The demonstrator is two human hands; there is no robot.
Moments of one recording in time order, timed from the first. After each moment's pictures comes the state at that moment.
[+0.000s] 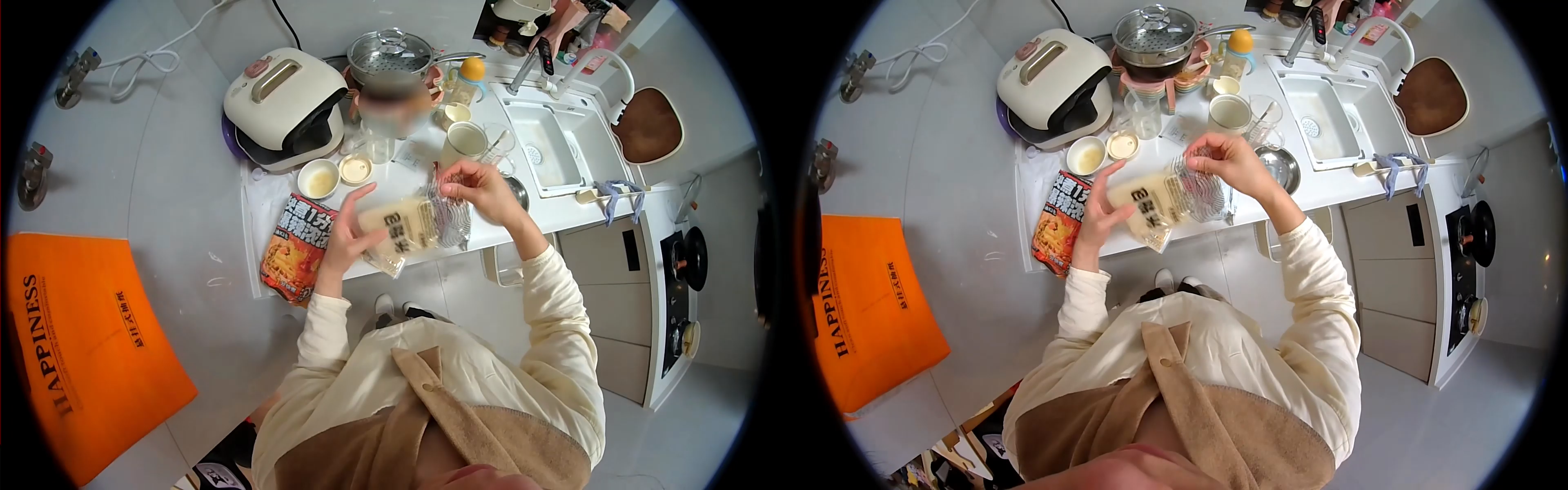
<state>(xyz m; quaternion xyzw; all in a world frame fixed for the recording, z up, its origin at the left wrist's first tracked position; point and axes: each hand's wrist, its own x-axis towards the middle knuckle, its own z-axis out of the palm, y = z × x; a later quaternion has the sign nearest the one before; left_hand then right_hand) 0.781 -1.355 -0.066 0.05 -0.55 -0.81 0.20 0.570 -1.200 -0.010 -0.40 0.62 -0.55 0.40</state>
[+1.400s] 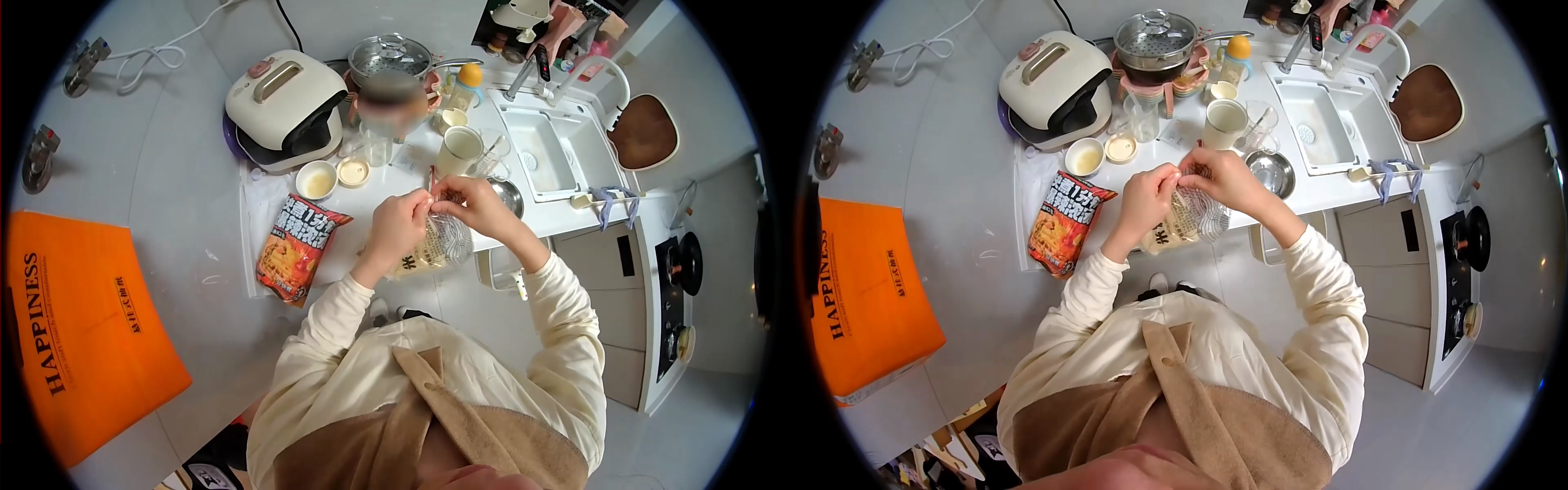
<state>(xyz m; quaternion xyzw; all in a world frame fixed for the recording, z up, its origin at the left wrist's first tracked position) 0.718 -1.304 -0.038 0.14 -0.85 -0.43 0.28 0.583 -1.191 0.002 -0.57 0.70 -0.38 0.21</state>
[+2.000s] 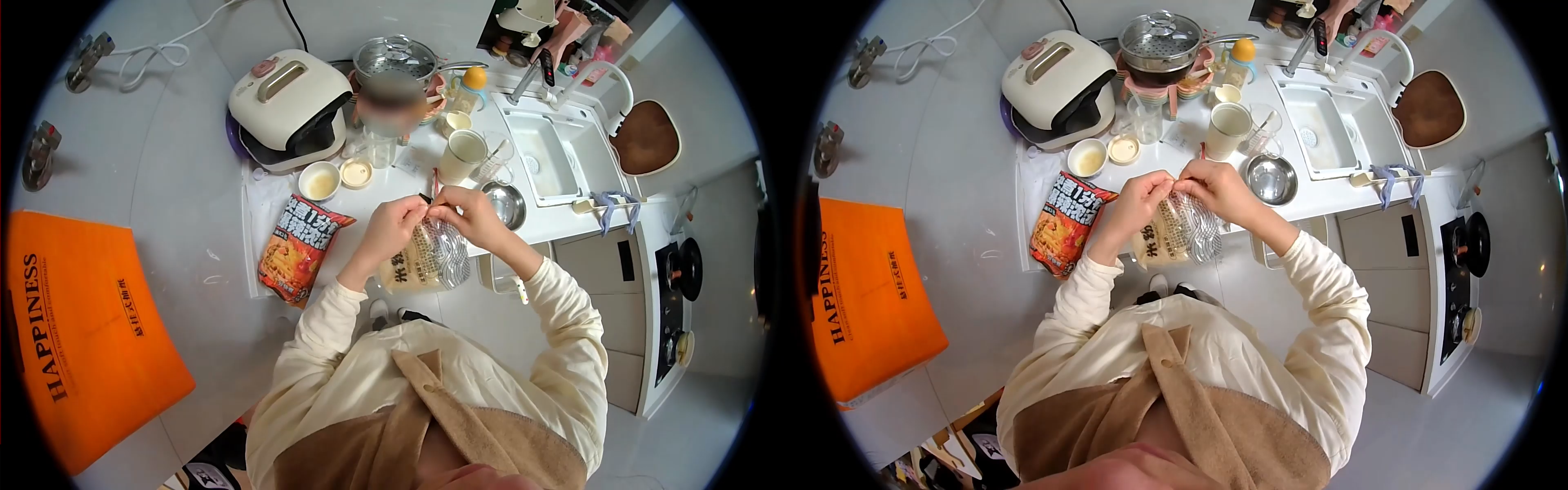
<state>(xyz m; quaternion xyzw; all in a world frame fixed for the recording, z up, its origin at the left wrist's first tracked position) 0.732 -1.325 -0.033 0.08 -0.77 -0.61 0.17 0.600 -1.196 -0.005 -0.59 0.68 -0.41 0.16</state>
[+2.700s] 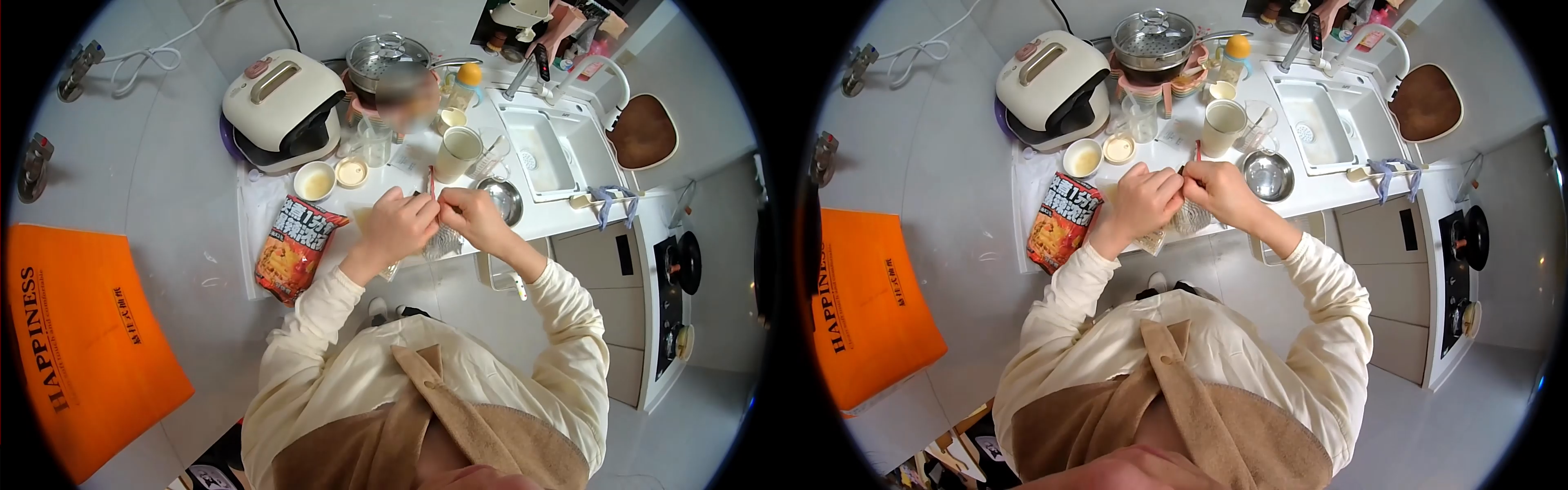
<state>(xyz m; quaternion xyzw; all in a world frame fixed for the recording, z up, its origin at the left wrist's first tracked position) 0.719 -1.317 -0.022 -0.06 -0.91 -0.17 0.38 0.602 -1.187 0.011 -0.55 0.73 -0.37 0.20</state>
